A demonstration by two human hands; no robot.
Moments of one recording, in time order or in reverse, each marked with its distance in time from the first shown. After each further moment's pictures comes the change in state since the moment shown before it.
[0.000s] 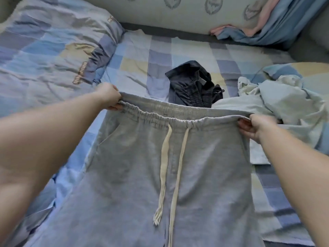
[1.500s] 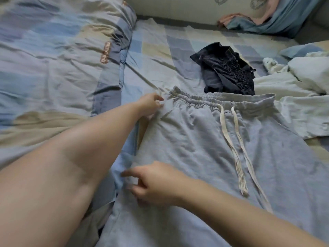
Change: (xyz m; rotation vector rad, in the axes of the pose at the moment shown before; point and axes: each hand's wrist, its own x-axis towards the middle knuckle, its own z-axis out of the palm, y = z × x) left_hand 0.080 -0.166 0.041 0.275 -0.230 0.492; right_hand -0.238 0.264 0.292 -1.158 -0.868 -1.130
